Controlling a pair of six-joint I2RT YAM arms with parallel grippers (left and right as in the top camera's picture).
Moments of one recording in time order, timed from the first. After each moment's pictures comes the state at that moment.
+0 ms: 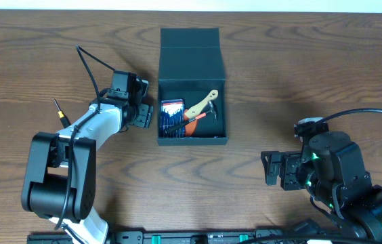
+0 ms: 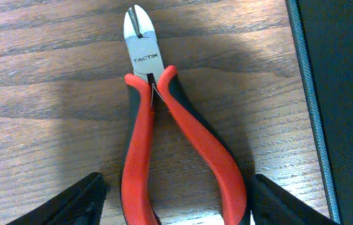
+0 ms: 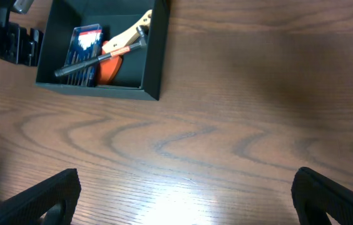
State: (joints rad) left arm -0.18 1.83 0.98 -0.33 0.04 0.07; right arm 0.45 0.81 1.15 -1.25 0.06 0.40
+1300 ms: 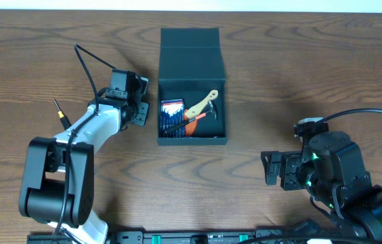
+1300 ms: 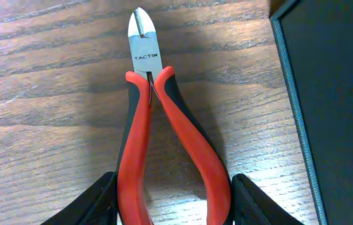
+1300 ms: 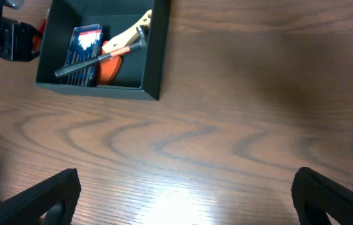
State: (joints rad) left arm -0.18 1.79 0.98 -0.32 0.04 0.09; right arm 0.45 0.81 1.15 -1.25 0.06 0.40
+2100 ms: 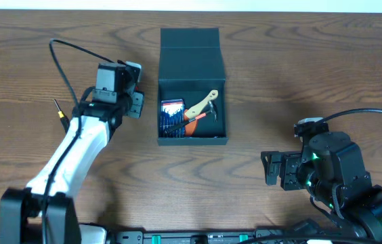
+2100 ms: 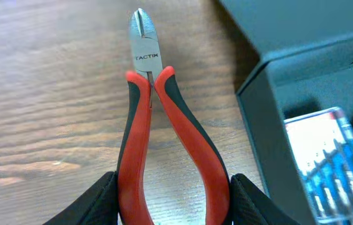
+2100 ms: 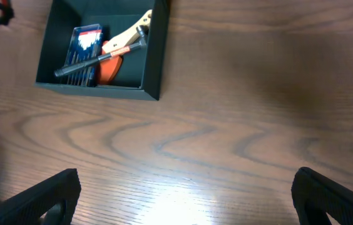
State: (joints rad) left arm -0.18 1.52 0.97 -0.37 0.02 0.08; right arm 0.45 0.81 1.15 -1.25 0.06 0.40
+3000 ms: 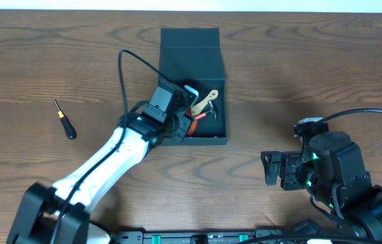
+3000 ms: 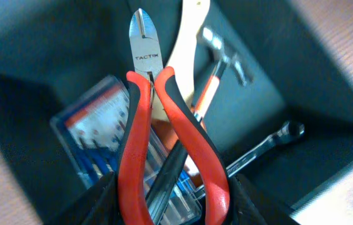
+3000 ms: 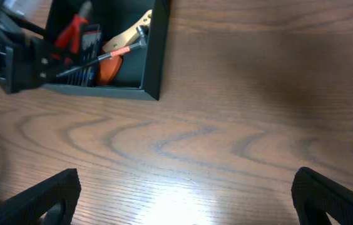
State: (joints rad) left arm -0.54 1.56 0.97 -0.42 0.10 0.01; right arm 0.45 0.81 1.15 -1.25 0.06 0.40
